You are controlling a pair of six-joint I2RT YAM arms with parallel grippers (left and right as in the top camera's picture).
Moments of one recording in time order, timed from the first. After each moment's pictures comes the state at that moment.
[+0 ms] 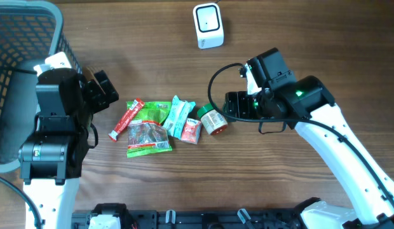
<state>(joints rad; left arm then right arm) -0.02 1.02 1.19 -0.84 -0.24 -0.37 0.48 1.43 1.33 -1.08 -0.17 0.39</state>
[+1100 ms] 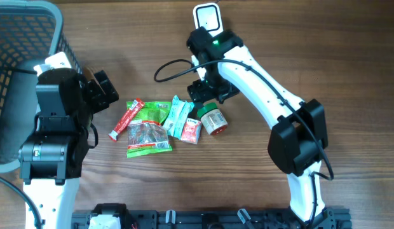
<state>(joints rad) -0.02 1.02 1.19 -0.84 -0.24 -0.37 0.60 2.16 1.96 -1.40 -0.10 0.15</state>
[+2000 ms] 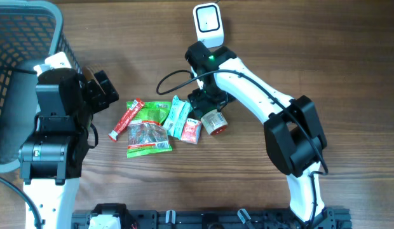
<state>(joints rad) -0.02 1.02 1.19 -0.84 -0.24 -0.37 0.61 2.16 1.74 -1.15 -0.05 0.15</state>
